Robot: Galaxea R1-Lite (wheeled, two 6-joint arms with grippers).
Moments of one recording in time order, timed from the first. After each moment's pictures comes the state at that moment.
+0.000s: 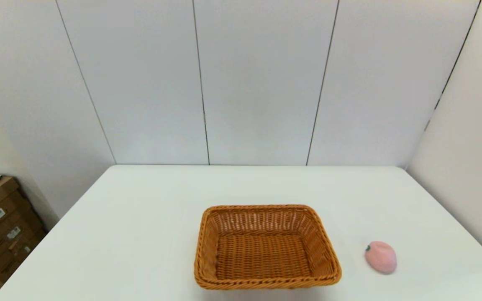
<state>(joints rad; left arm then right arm) -0.12 0.32 -0.37 0.09 0.02 -0.27 0.01 0.00 0.00 0.00 -0.02 0.02</state>
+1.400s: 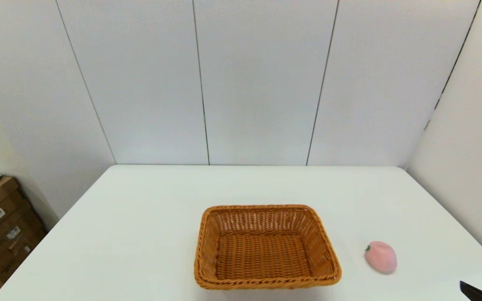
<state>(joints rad) -0.02 0.00 0.00 0.00 0.03 -0.05 0.02 0.83 -0.31 0.06 0.00 -0.05</state>
